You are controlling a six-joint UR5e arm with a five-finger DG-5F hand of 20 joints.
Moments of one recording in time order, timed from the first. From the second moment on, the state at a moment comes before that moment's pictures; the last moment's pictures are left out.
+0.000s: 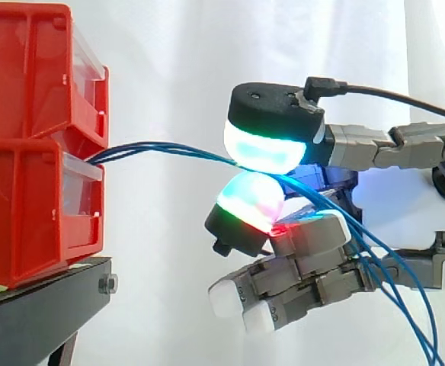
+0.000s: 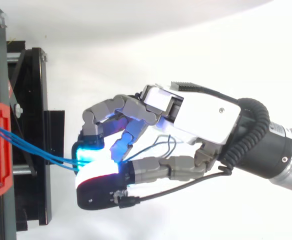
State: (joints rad) arm 0.26 -2.27 -1.27 -2.68 -0.96 -0.23
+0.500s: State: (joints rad) arm 0.26 -2.27 -1.25 -2.69 -0.96 -0.24
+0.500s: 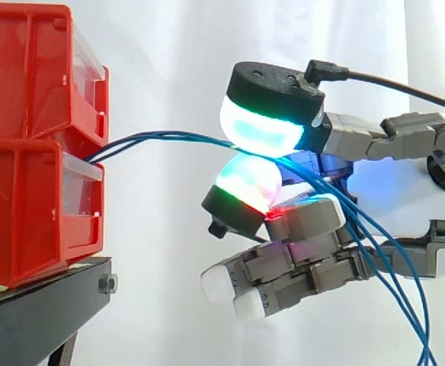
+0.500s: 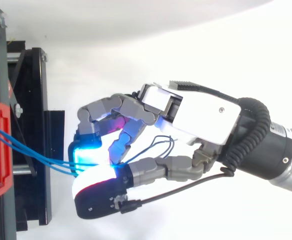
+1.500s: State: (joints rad) arm 0.26 -2.27 -1.25 -2.69 -0.96 -0.24
